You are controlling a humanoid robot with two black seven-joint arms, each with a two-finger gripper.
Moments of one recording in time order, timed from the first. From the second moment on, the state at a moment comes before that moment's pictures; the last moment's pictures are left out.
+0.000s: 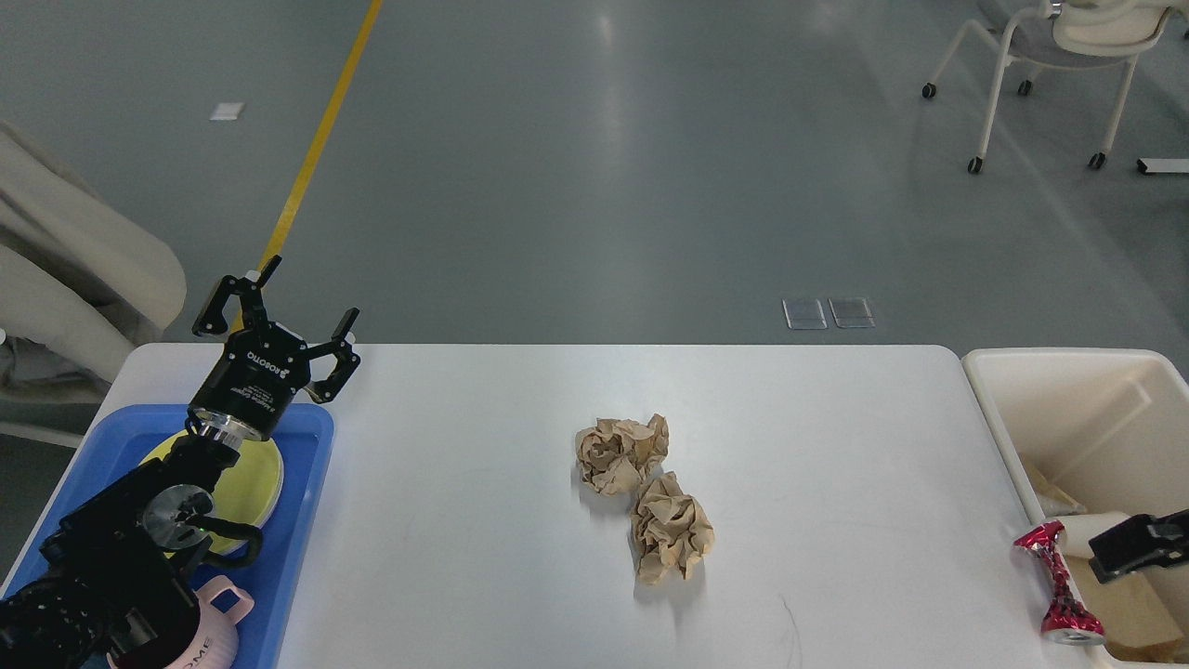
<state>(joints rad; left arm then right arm) -0.63 0.24 -0.75 -0.32 0.03 -0.85 -0.48 1.59 -1.03 -1.06 1.36 -1.14 0.48 0.09</state>
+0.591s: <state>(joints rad) -0.63 0.24 -0.75 -0.32 0.03 -0.85 -0.48 0.95 -0.74 -0.70 0.86 -1.04 0.17 0.05</state>
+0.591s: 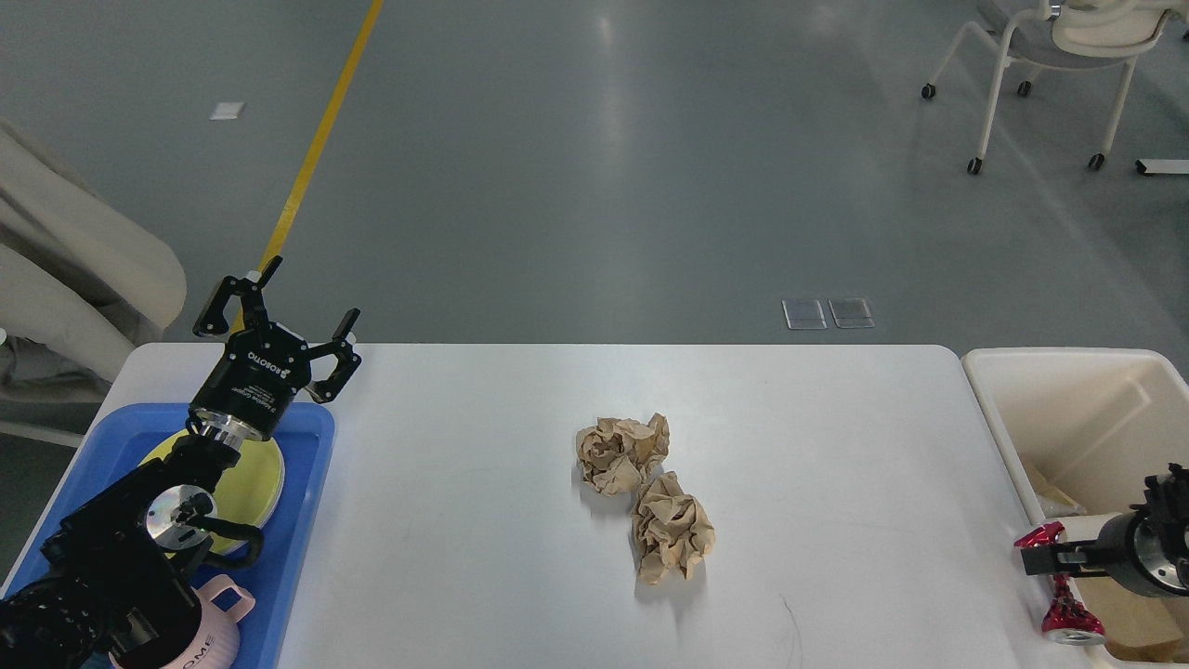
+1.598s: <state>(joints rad) -0.63 0.24 -0.75 -0.32 0.03 -0.85 -0.48 0.92 -0.72 -0.69 0.85 -1.01 0.07 0.06</state>
